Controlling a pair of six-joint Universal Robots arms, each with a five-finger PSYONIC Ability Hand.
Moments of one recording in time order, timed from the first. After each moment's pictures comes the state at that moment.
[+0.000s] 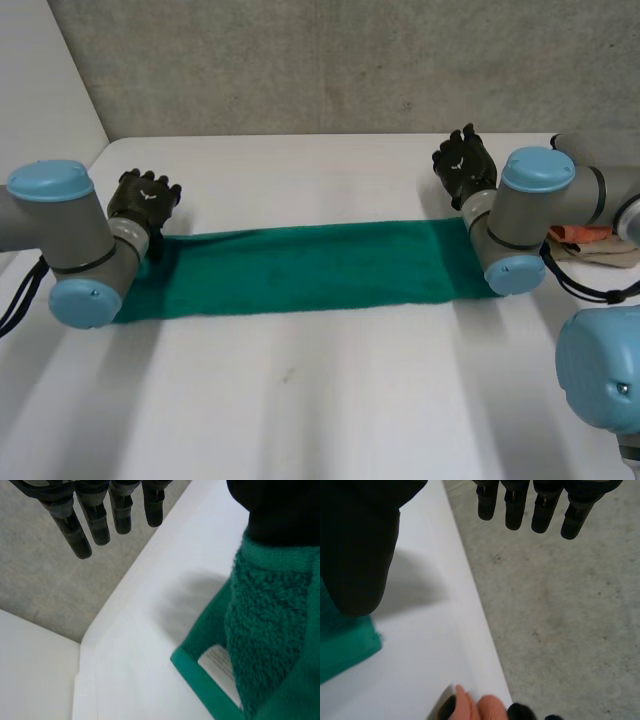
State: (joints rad) left arm 4.49 -2.36 -1.16 3.32 -1.57 3.83; right arm 1.92 -0.39 0.50 -0.08 1.55 2.20; left_hand 0.19 0.21 0.21 0.21 0.05; right_hand 0.23 0.21 0.21 0.21 0.04
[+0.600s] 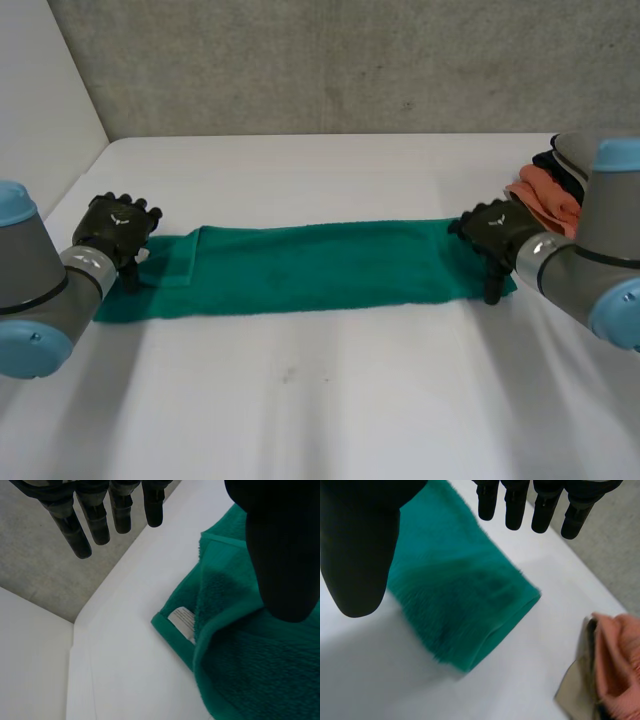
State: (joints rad) left arm 4.57 -2.08 -1.57 3.39 -1.49 3.81; right arm 1.81 -0.97 1.30 0.15 1.38 2.53; left_hand 0.19 0.21 0.21 0.20 0.05; right_hand 0.23 0.21 0.21 0.21 0.04
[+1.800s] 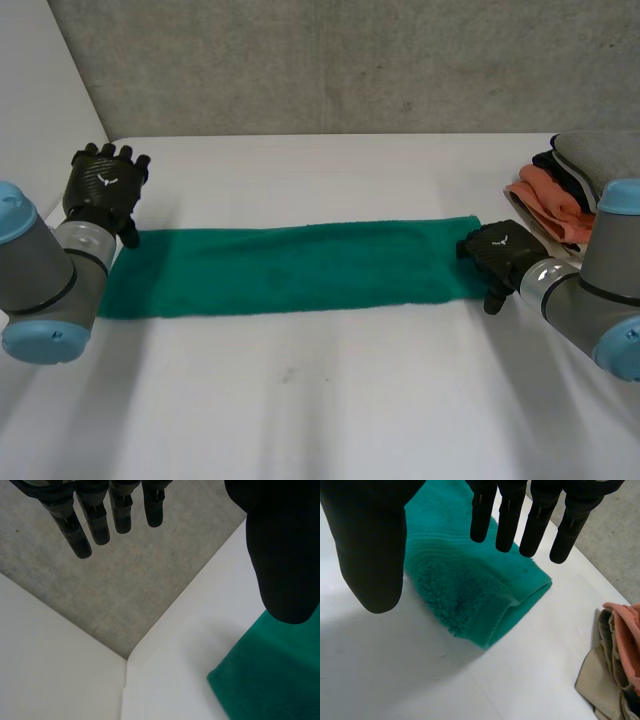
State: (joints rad) left arm 4.53 -2.02 -1.61 3.65 -1.55 3.71; right arm 1.77 -0.96 1.45 -0.04 1.33 2.52; left_hand 0.19 0.21 0.21 0.20 0.05; right_hand 0.46 0.45 0.46 0.46 0.30
